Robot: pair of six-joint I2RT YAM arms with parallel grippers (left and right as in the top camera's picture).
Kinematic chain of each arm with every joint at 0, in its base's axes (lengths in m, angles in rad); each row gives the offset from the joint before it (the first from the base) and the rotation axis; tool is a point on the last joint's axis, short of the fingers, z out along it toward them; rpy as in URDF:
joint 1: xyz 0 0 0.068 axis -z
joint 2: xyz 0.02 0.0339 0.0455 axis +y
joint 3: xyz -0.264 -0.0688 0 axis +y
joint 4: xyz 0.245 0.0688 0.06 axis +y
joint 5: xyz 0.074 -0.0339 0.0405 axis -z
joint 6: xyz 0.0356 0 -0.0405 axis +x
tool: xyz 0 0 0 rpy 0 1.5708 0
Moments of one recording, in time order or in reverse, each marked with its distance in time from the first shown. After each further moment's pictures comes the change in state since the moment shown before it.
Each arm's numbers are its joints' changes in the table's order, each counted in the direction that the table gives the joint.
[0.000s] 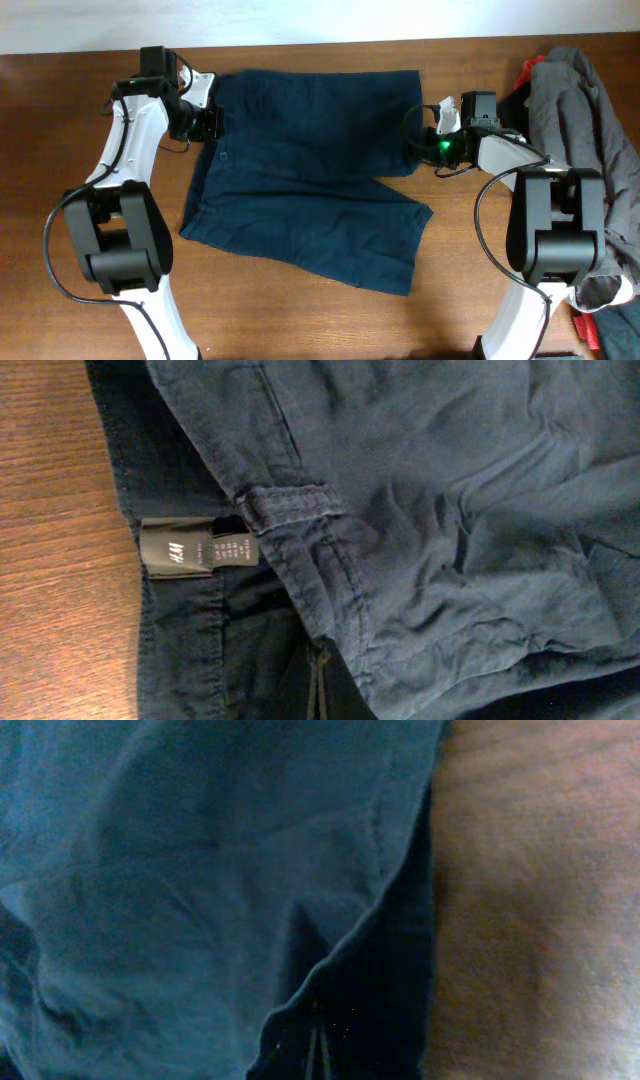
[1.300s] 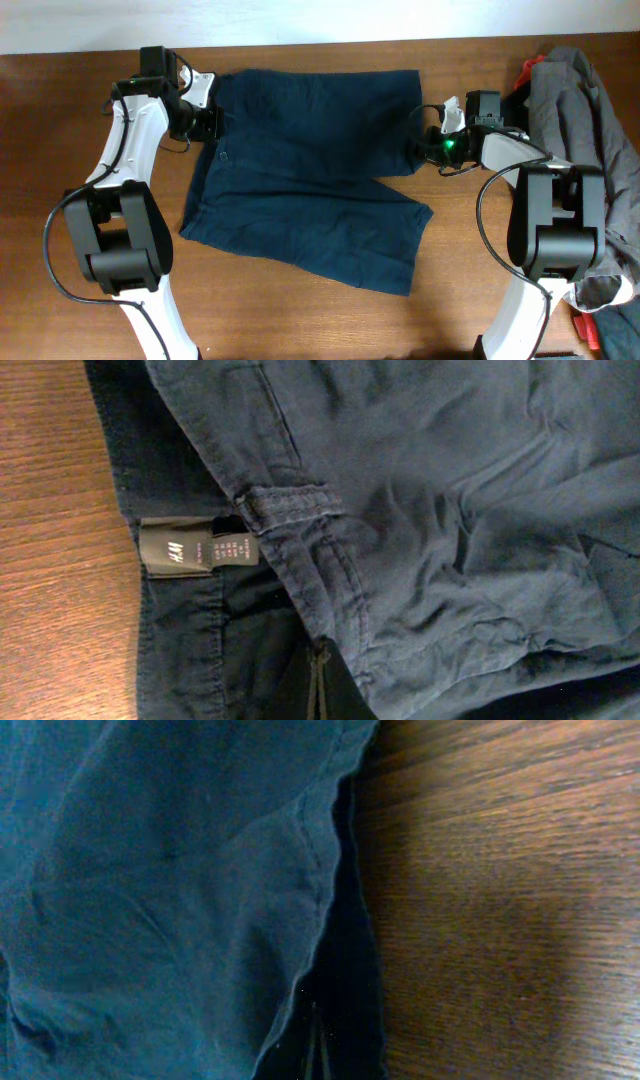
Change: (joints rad) left arm 0.000 0.000 0.000 0.002 0.000 0.000; right arm 0.019 0.032 -0.031 0.061 0.048 0.029
